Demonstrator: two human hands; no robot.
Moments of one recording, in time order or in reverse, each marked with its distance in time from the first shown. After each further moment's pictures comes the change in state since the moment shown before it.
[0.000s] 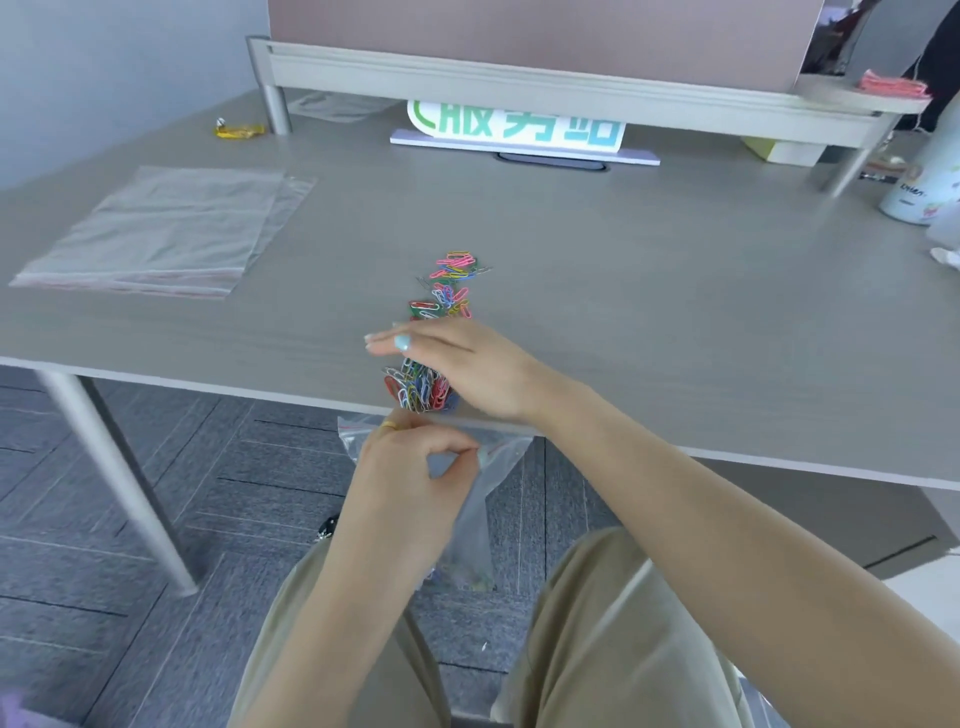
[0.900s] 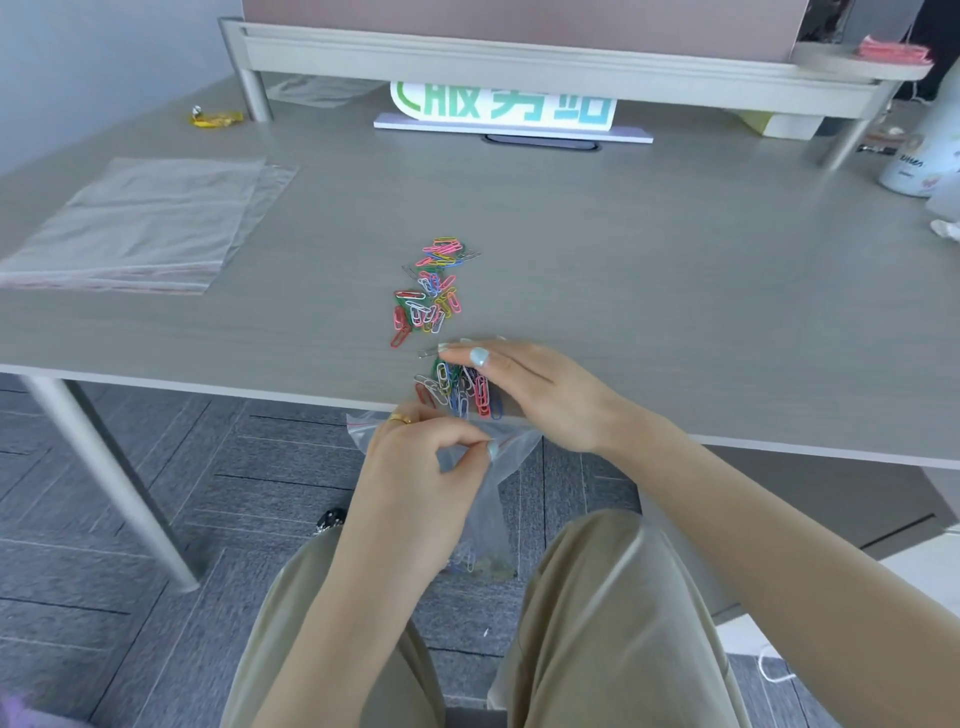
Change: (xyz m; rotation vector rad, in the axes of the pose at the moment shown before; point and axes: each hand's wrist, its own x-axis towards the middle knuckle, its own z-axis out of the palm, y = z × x) left_hand 0.001 0.005 0.010 -0.002 -0.051 0.003; right_hand -0.051 0.031 -0.015 -0.002 0.074 0.096
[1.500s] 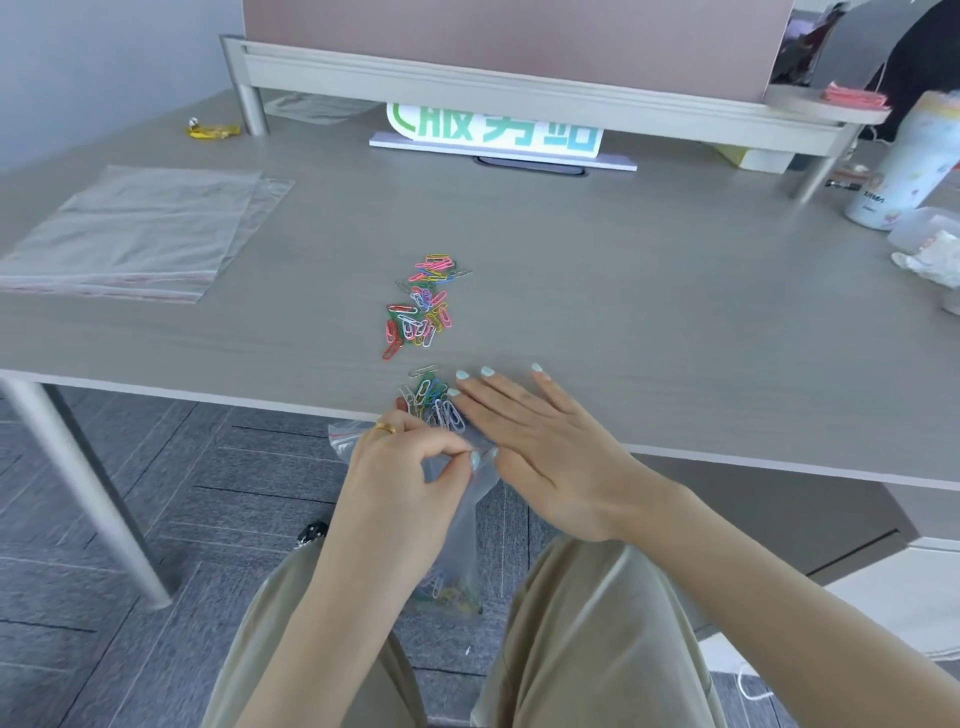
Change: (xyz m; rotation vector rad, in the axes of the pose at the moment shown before) left_hand 0.000 -0.001 -0.002 0.044 0.047 0.046; right_hand -0.044 0.007 0.008 -0.750 -0.036 -0.183
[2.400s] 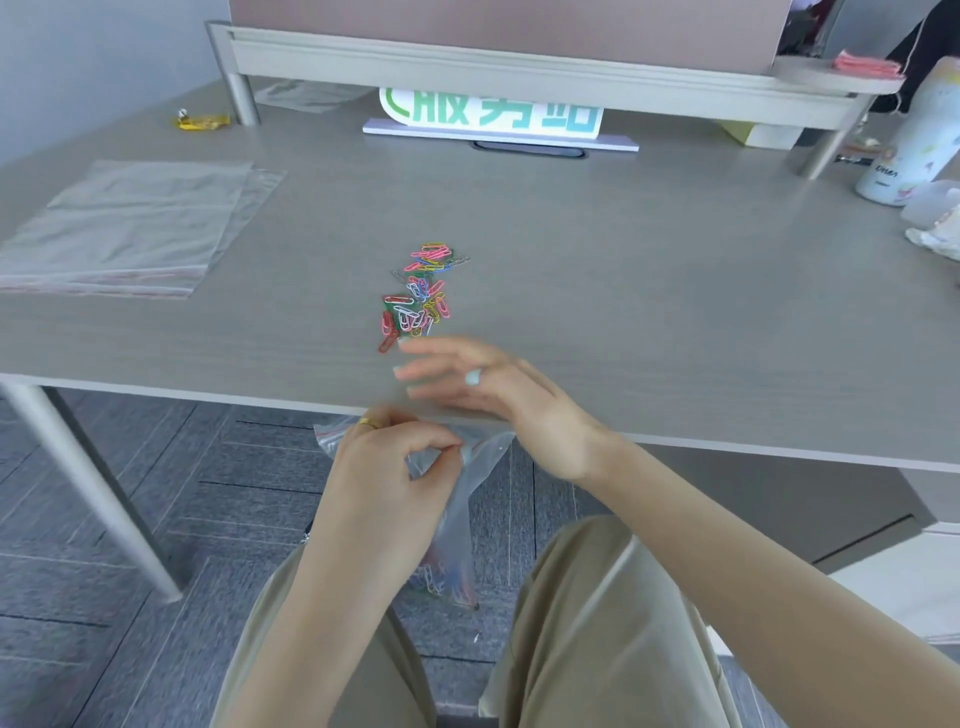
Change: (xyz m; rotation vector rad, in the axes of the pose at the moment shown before) left_hand 0.003 -0.001 -0.006 -0.007 0.011 -0.010; right_hand 0.040 -0.012 -0.009 1.233 0.035 0.026
